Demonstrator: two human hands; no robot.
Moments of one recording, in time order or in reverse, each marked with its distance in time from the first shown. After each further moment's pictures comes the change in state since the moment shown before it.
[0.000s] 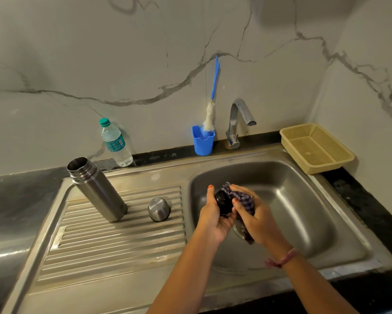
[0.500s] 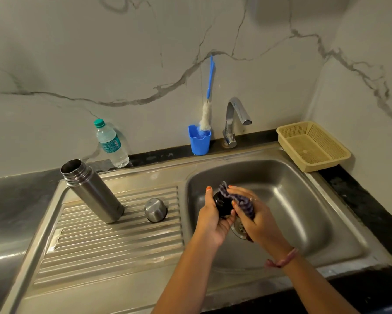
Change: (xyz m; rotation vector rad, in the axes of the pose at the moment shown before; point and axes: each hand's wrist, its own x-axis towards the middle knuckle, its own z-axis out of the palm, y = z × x) left_hand -0.006 -0.006 0.004 0.019 0.025 0.024; right_hand -0.003 0.012 -0.009 -0.056 -0.023 -0.119
